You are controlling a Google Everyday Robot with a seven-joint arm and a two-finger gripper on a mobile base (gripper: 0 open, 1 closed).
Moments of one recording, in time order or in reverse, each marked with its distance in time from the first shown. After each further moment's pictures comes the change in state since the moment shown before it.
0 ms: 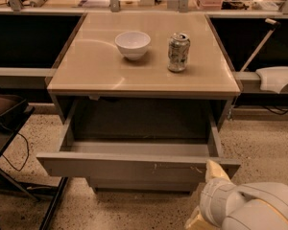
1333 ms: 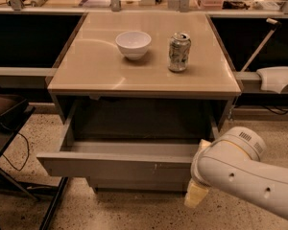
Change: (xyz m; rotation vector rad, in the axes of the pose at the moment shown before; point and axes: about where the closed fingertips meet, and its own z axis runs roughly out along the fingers) arm -0.005 -0.047 0.074 -0.127 0.126 -0.056
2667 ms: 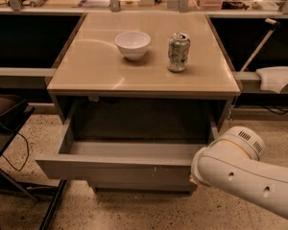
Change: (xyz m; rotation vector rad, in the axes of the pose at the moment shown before) arm 0.002 0.003 0.006 -0.021 0.016 -0.004
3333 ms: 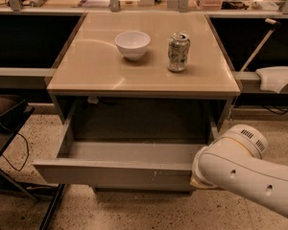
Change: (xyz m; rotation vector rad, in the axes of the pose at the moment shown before) arm 0.000 -0.004 -0.009 0.000 0.000 0.000
